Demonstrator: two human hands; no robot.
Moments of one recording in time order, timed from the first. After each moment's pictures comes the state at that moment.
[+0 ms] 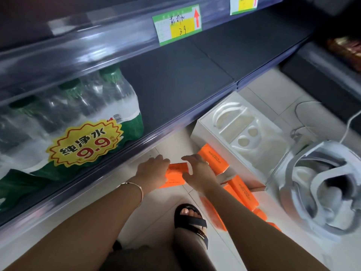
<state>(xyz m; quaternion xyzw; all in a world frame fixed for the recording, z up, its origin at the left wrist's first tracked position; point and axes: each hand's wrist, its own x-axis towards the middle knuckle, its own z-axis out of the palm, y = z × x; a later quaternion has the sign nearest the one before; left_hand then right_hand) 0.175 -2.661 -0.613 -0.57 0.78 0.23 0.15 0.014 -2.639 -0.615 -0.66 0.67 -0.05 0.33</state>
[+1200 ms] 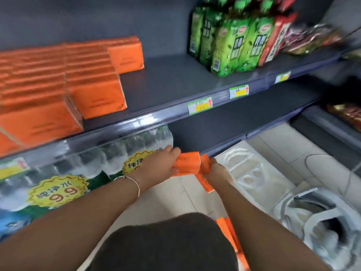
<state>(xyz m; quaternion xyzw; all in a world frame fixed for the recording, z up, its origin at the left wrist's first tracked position) 0.218 -2.620 -0.396 -0.60 0.79 0.14 -0.02 0.028 -2.654 -0.474 -0.61 0.74 -0.05 0.30</state>
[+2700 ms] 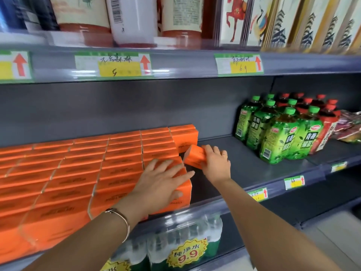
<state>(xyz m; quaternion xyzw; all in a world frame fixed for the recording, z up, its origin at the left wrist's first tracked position) 0.374 -2.651 -0.245 -0.63 0.77 -0.13 0.02 0.227 -2.791 -0.279 -0.78 0.58 -0.22 0.07</state>
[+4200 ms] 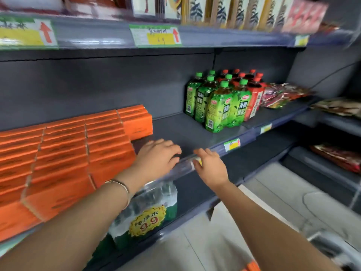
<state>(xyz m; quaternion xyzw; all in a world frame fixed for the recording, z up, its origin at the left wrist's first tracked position) 0.264 -2.683 -0.242 -0.55 0.82 -0.08 -0.13 0.086 -2.720 -0.308 -0.77 0.59 -0.23 0.06</state>
